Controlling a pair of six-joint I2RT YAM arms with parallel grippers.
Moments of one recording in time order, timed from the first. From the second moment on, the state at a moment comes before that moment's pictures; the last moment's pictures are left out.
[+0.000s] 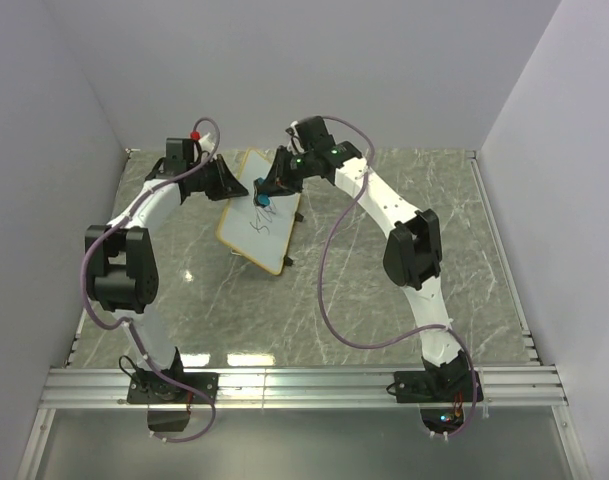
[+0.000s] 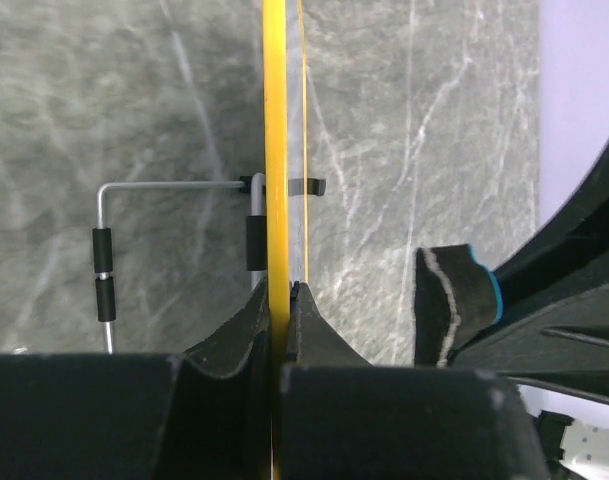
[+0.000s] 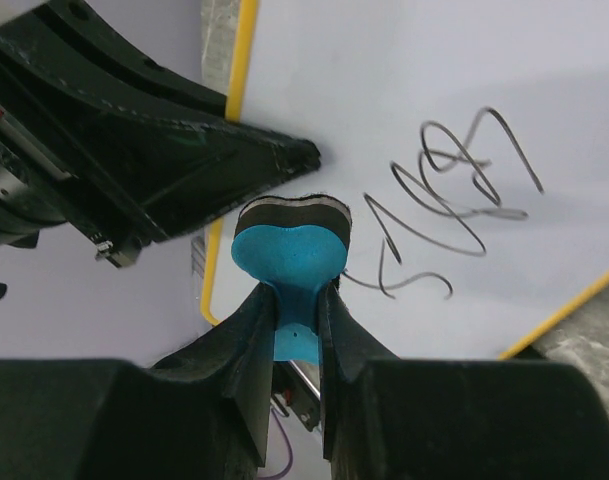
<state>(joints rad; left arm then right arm) -0.07 1.84 1.44 -0.33 0.63 -0.41 0.57 2.30 2.26 -0.69 -0.56 0.76</state>
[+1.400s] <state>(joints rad) -0.13 1.80 1.28 -0.21 0.64 -0.53 0.70 2.10 1.77 -0.67 -0.35 0.58</state>
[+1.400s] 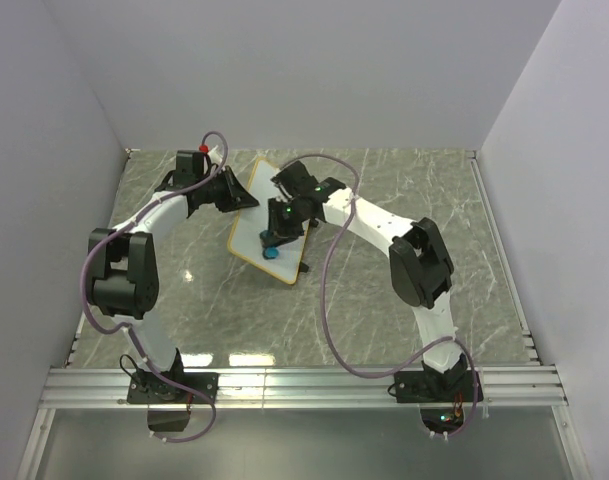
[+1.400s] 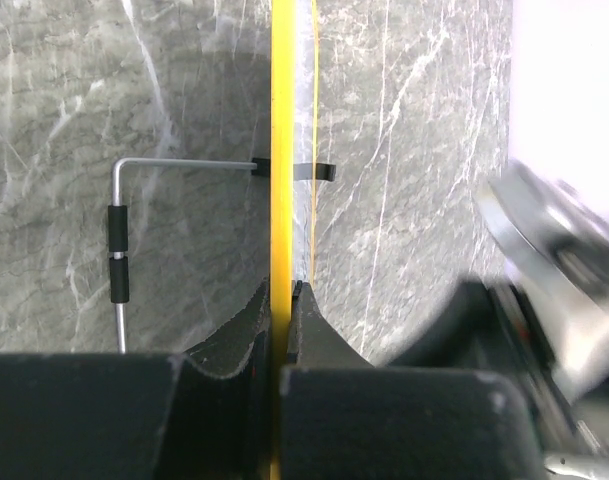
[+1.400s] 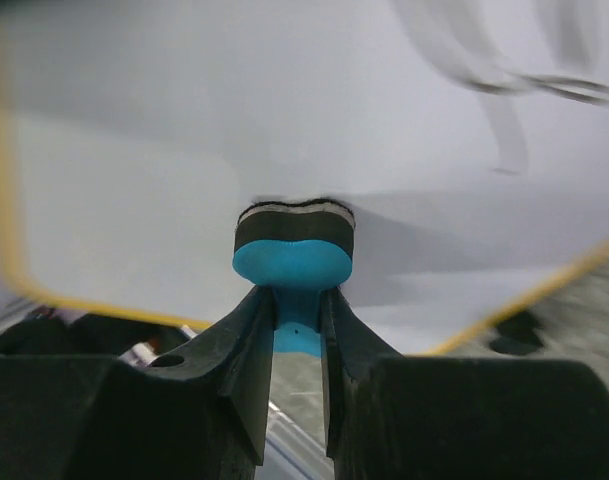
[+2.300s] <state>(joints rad) -0.13 1.78 1.27 -0.21 0.63 -0.53 0.55 2.20 1.78 -0.71 -0.42 0.62</state>
